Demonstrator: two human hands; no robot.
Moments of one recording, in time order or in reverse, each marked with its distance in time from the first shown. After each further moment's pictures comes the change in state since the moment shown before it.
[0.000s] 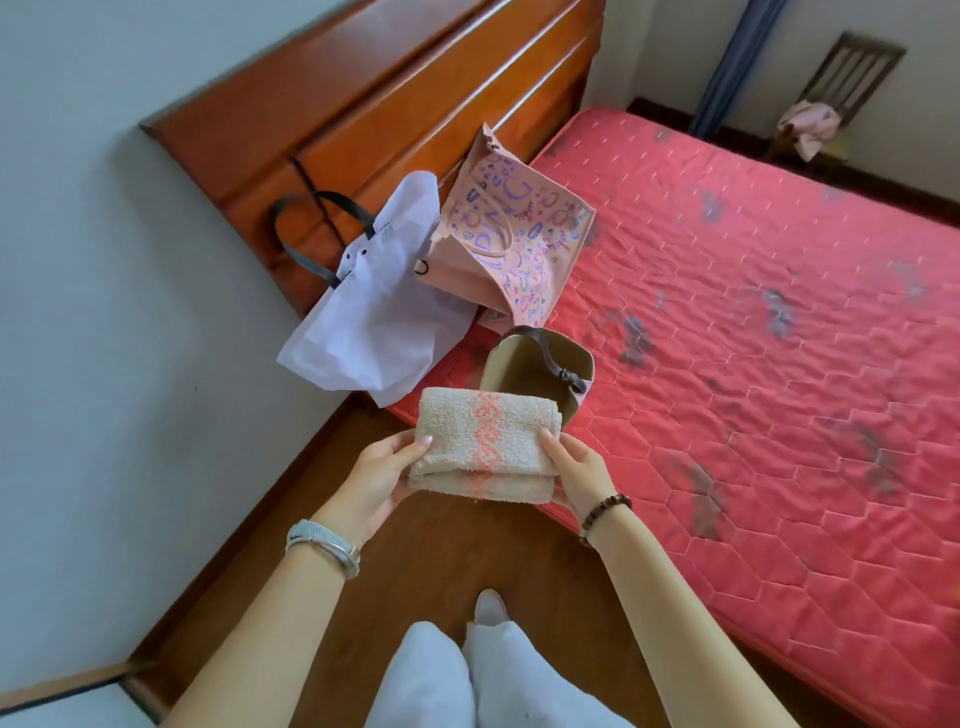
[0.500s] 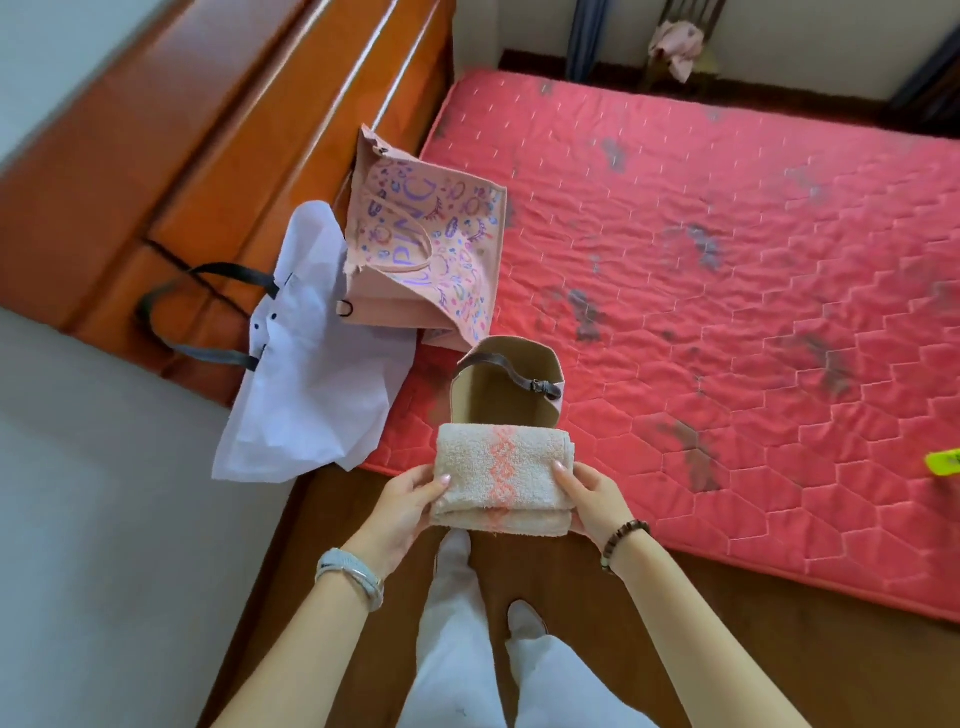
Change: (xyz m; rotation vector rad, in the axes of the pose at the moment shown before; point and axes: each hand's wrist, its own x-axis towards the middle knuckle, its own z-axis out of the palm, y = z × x) left_hand 0.101 0.010 0.004 0.327 -0.190 -0.210; right_hand 0.041 0.027 -0.007 0.078 0.242 0.110
